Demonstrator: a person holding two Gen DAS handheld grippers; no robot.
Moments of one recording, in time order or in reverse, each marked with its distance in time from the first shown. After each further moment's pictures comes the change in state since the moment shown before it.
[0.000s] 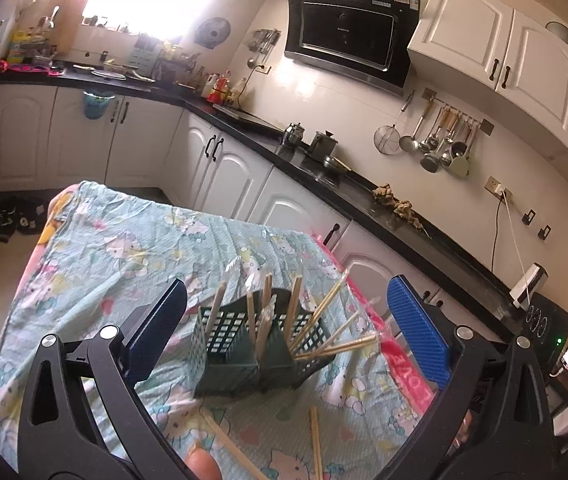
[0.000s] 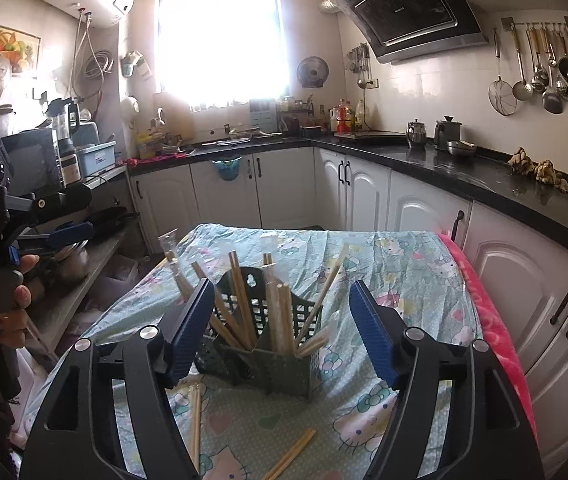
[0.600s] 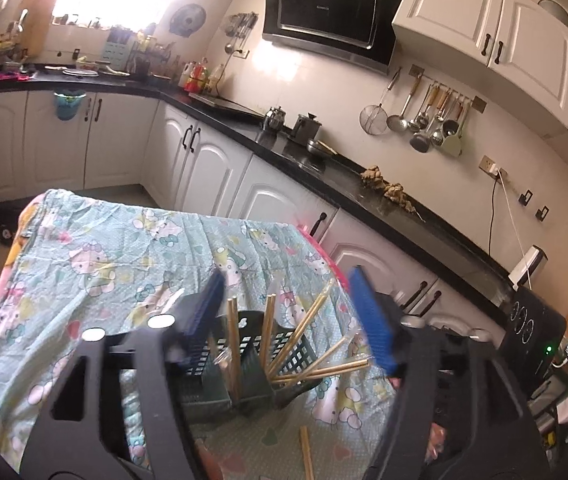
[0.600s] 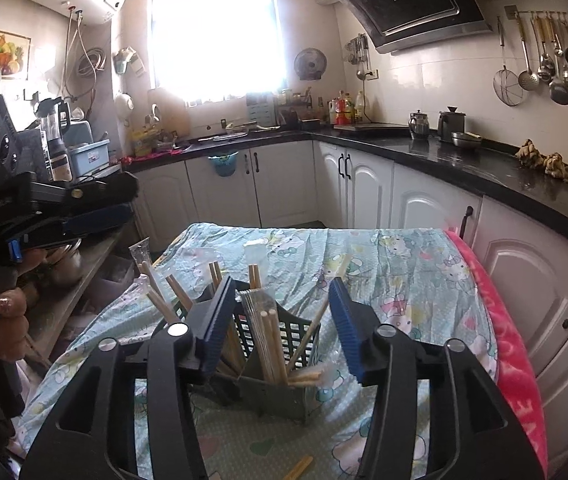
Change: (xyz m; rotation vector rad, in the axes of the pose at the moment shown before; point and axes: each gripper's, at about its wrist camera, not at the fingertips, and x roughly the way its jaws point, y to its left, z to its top) left arm 0.059 -0.024 0.020 0.054 0.057 -0.038; right arm 0.047 -0.014 0.011 0.021 0.016 -0.004
